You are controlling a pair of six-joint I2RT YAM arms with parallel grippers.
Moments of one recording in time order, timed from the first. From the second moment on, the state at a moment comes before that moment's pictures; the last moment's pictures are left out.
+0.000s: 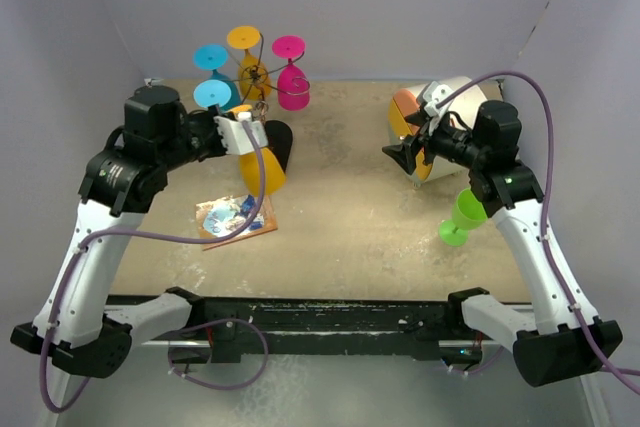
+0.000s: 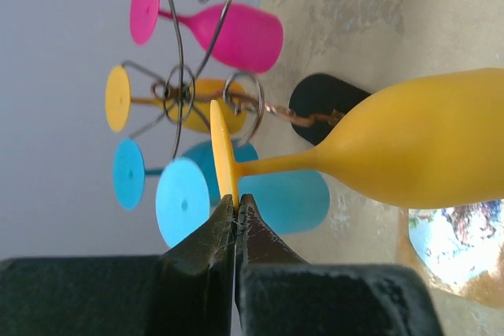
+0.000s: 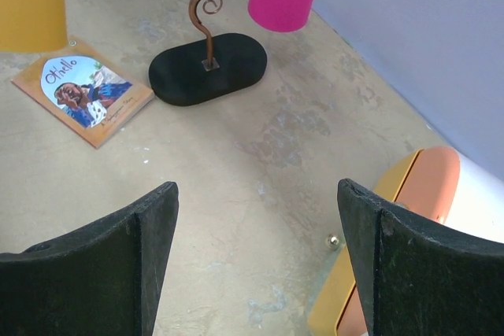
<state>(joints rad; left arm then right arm) -0.37 1.11 1.58 -0.91 0.21 1.02 0.19 1.06 1.16 -0.35 -0.65 -0.32</state>
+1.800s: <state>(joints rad) -0.64 1.37 1.57 -0.62 -0.39 1.14 0.14 1.06 1.14 -0.35 -0.70 -0.32</state>
